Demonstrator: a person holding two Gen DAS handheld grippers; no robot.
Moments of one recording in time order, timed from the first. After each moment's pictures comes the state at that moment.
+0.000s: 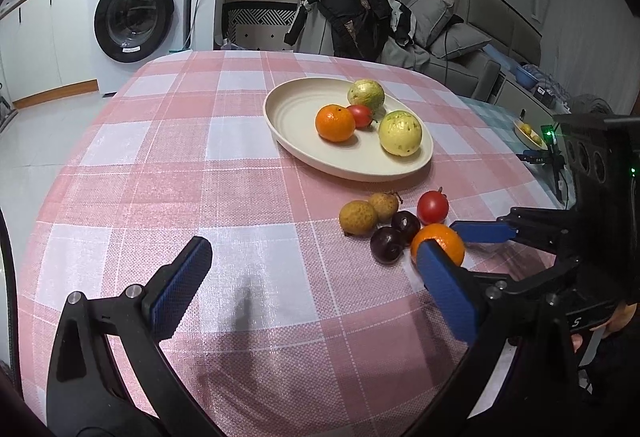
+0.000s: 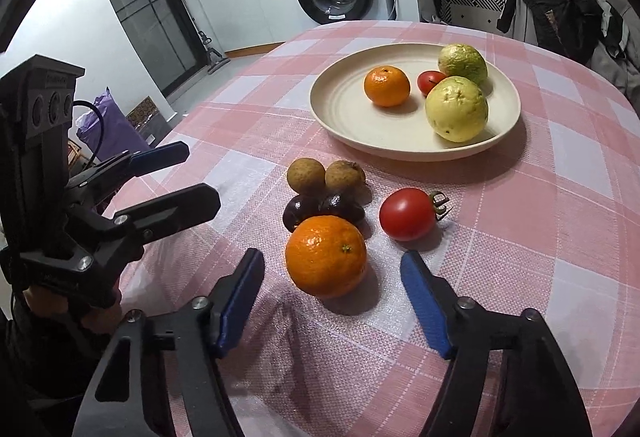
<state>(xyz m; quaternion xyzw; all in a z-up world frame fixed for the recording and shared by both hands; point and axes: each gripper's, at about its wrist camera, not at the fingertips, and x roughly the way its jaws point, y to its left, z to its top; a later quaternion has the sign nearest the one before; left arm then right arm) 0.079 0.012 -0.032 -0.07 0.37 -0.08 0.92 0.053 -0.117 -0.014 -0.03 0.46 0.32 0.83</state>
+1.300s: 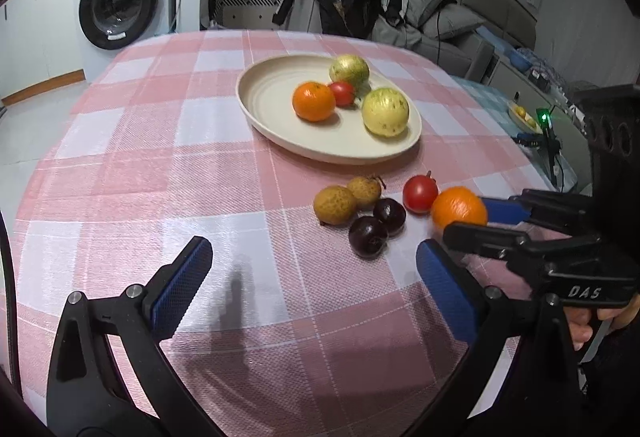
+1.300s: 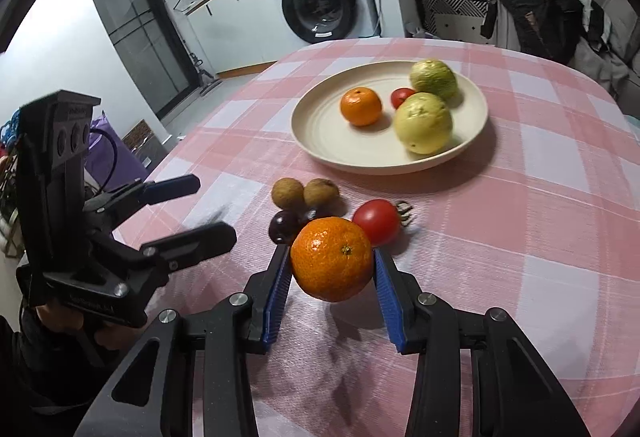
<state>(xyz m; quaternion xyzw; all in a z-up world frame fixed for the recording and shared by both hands) 0.096 -0.010 -0.046 -0.06 0.41 -0.10 0.91 0.049 -0.142 0.000 0.00 0.44 0.29 0.85</state>
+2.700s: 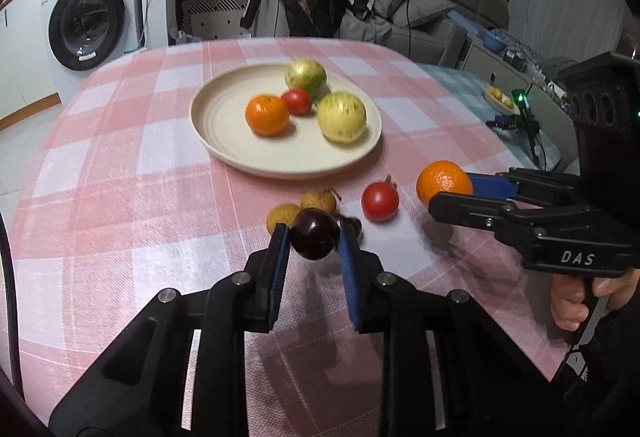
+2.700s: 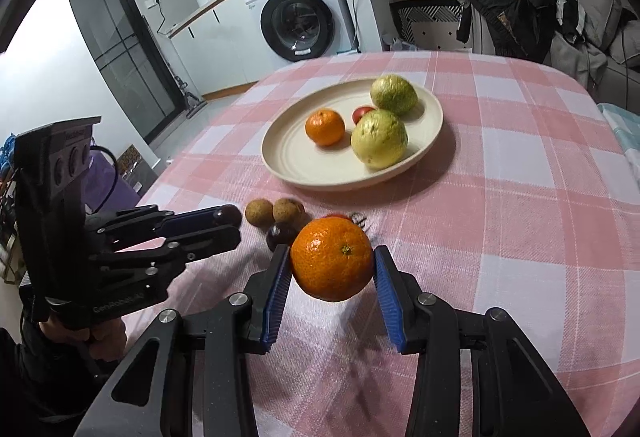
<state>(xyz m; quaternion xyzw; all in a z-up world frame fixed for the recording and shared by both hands) 0.101 -0.030 -0.029 -0.03 0.40 -0.15 0.91 0.051 -0.169 0.014 0.03 0.42 0.27 0.87</state>
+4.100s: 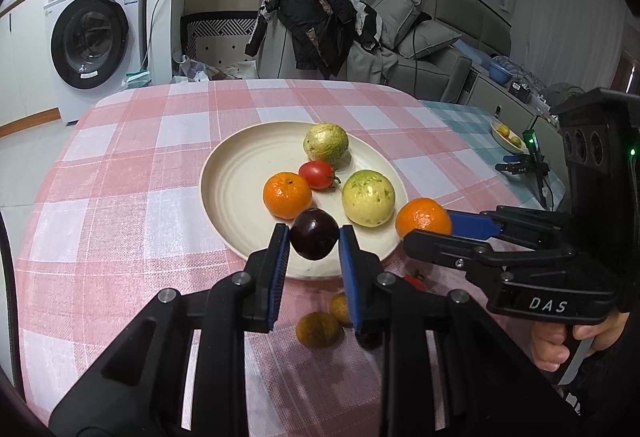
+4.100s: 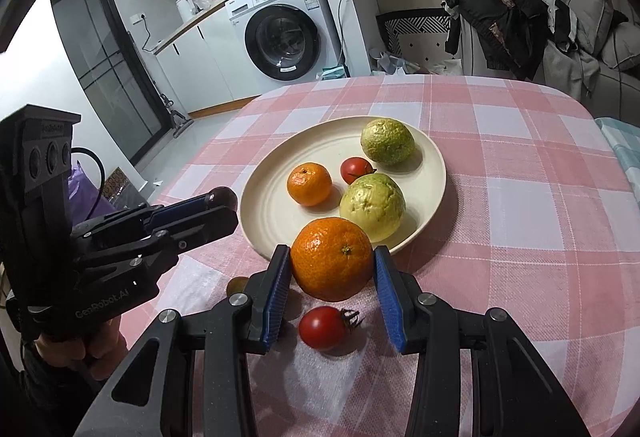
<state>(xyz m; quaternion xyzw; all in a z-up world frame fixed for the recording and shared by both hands) 0.168 -0.018 -0.007 -0.05 0.36 -0.14 0.92 0.107 -0.146 0.024 0.04 0.41 0.24 0.88</state>
